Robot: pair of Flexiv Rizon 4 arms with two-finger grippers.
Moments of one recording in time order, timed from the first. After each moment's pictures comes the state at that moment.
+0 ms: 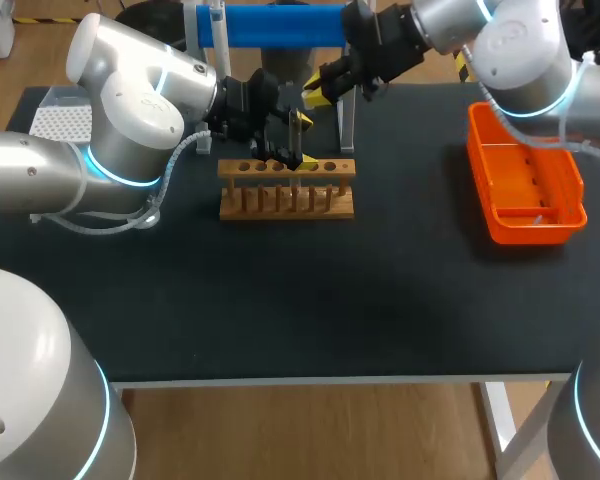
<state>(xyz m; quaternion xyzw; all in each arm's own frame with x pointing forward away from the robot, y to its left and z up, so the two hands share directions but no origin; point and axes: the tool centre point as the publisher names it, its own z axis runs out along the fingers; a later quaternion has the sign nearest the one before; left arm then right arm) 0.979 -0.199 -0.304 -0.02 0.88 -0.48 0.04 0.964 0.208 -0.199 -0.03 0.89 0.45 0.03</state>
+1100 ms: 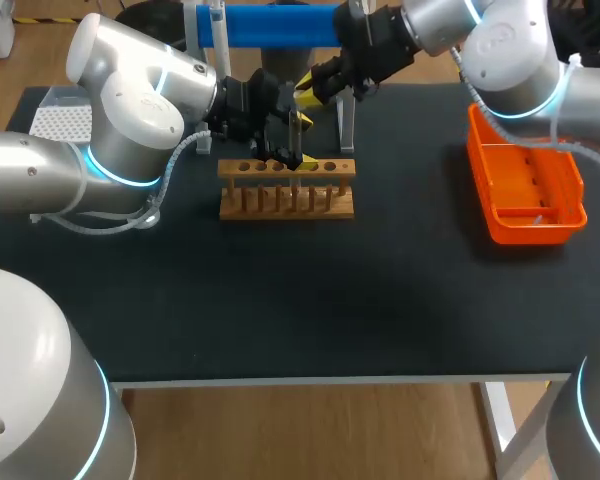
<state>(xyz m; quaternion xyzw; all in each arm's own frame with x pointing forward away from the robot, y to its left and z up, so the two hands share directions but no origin) 0.979 -0.199 -0.304 -0.02 0.88 -0.48 0.04 0.969 0.220 -0.204 -0.03 0.89 0.45 0.02</state>
